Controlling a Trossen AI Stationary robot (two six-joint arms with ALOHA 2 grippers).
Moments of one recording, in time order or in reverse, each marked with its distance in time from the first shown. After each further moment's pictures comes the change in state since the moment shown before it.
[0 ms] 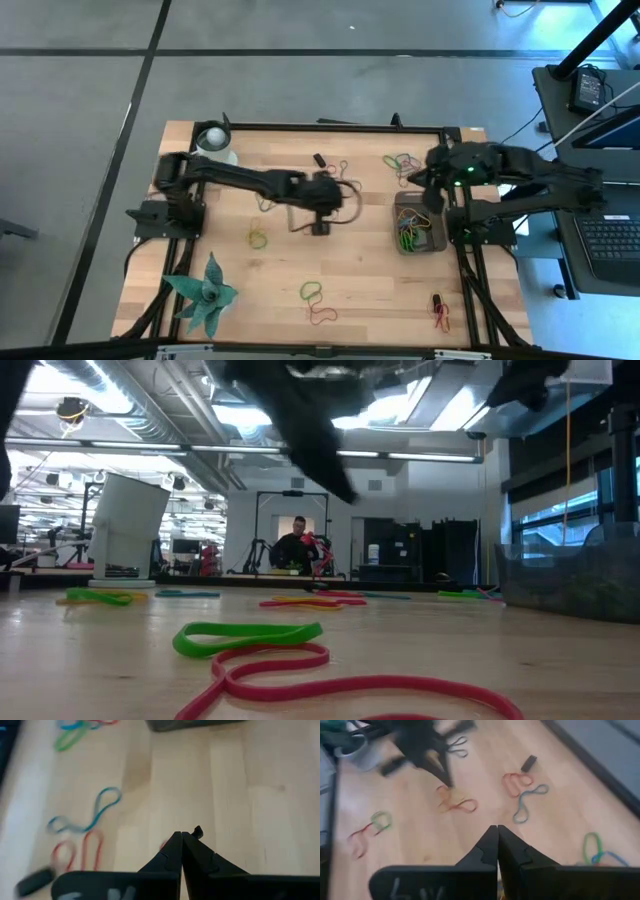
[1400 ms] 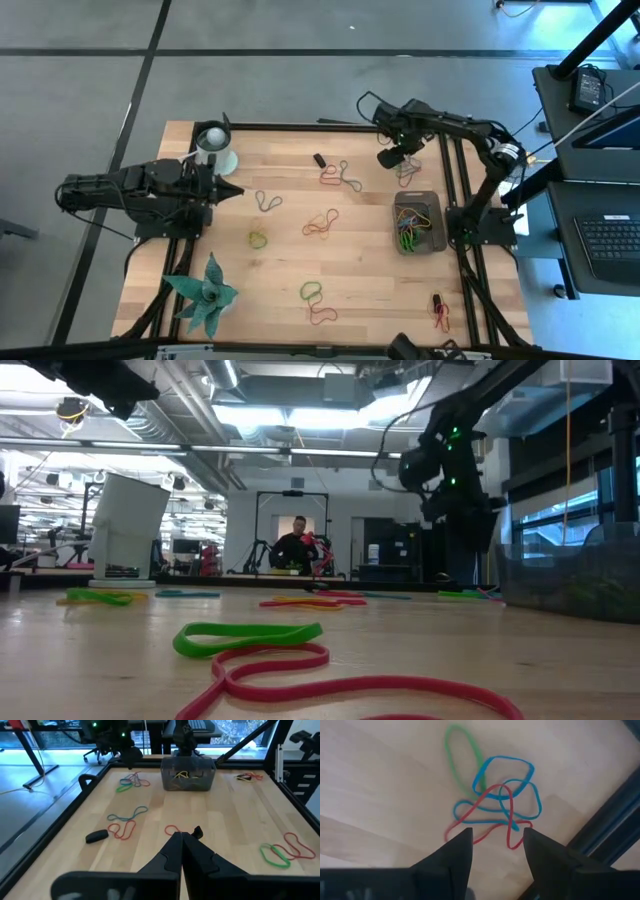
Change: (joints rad) left arm -0.010 -1.439 -0.761 -0.119 0.031 -0.086; right arm -0.638 0.947 0.265 -0.312 0.016 -0.027
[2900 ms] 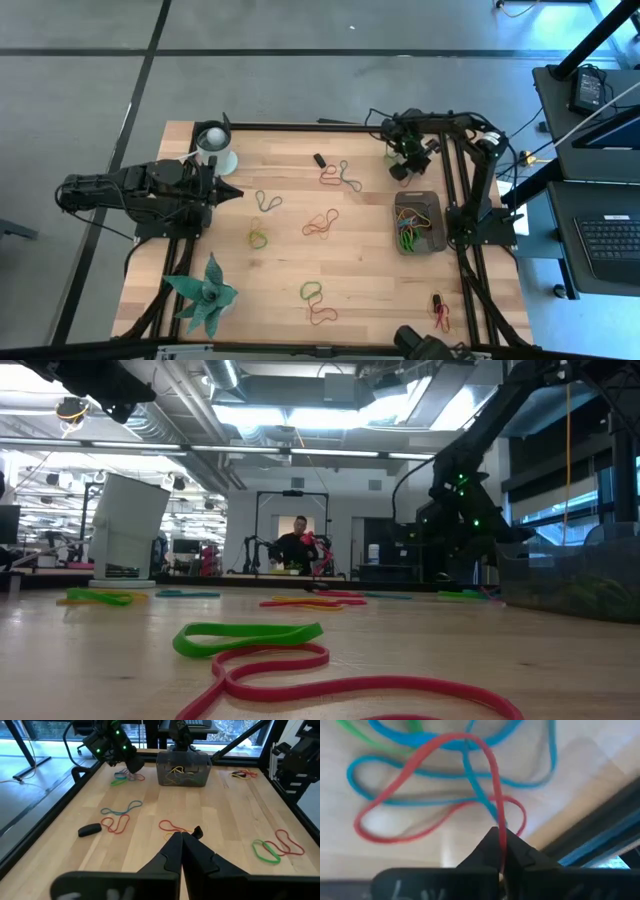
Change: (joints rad) left arm 0.000 0.000 0.000 -0.022 0.026 -0.034; right arm -0.114 0.160 -0.142 -0.028 0.002 -0.049
